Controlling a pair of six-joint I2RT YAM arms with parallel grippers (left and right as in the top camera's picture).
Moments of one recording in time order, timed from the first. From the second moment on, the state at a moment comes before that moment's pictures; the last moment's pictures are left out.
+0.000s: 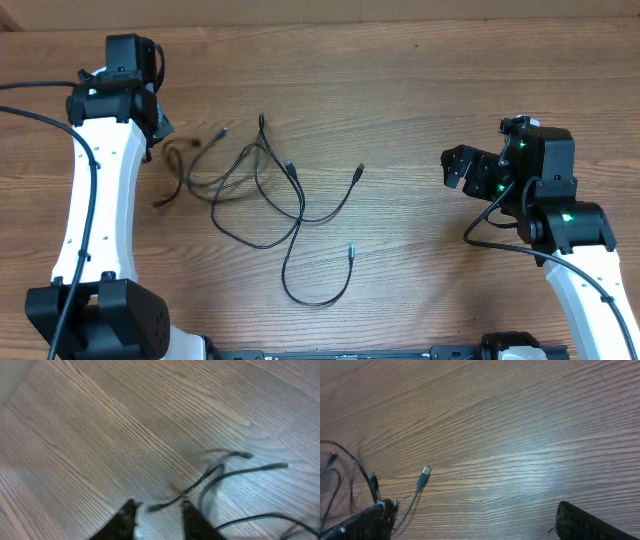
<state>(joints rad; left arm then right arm) 0.08 1.68 1.62 -1.16 -0.45 -0.54 0.04 1.12 0.93 -0.66 -0.15 0.34</state>
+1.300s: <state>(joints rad) -0.01 1.68 1.62 -1.17 0.02 -0.28 0.04 1.12 0.93 -0.66 -0.15 0.34</state>
